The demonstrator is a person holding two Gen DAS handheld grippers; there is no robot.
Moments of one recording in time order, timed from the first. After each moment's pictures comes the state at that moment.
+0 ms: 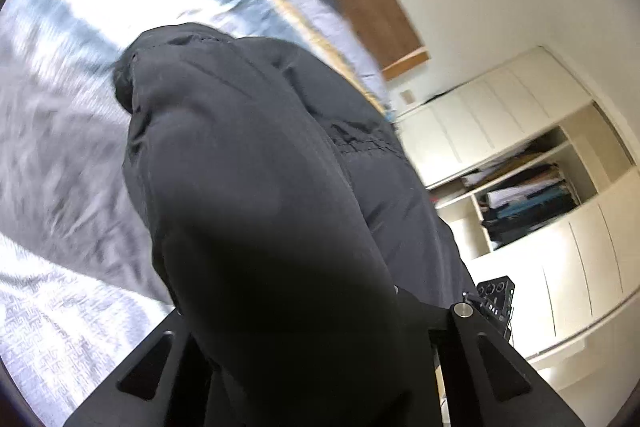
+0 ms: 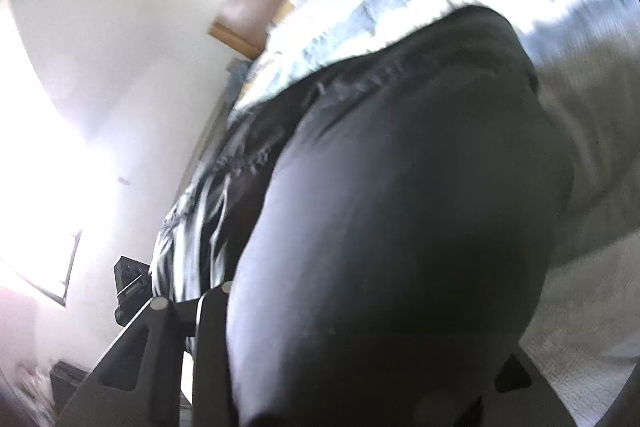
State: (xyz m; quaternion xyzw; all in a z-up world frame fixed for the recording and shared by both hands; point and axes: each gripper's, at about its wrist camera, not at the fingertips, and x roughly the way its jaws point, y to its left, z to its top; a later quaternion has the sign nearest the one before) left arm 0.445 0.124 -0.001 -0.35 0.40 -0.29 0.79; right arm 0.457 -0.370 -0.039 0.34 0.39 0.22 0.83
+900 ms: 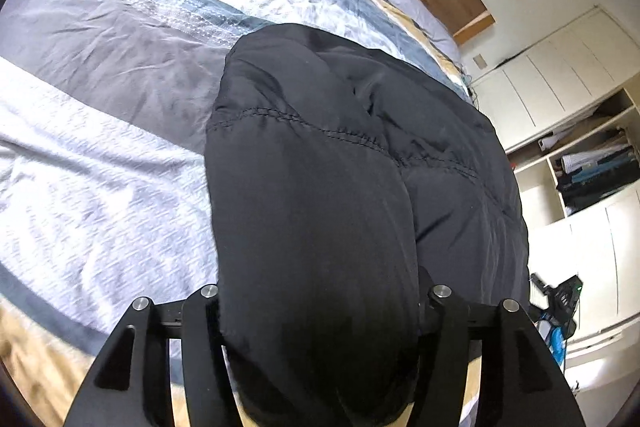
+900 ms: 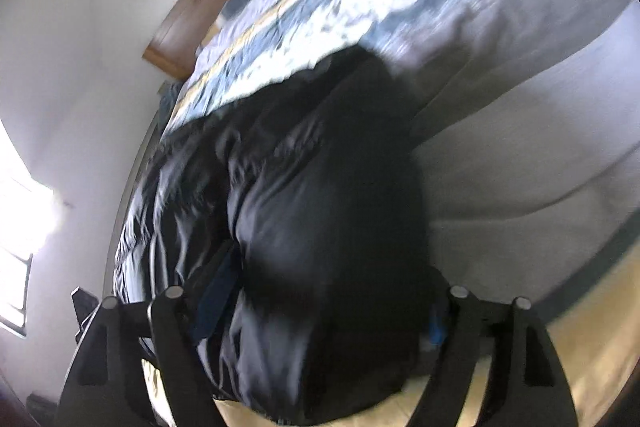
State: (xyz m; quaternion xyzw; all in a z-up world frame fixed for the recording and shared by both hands) left arm 0.381 0.167 -0.049 -0.26 0.50 -0.17 0.81; right arm 0.356 -0.424 -0.059 0.33 0.41 0.03 0.85
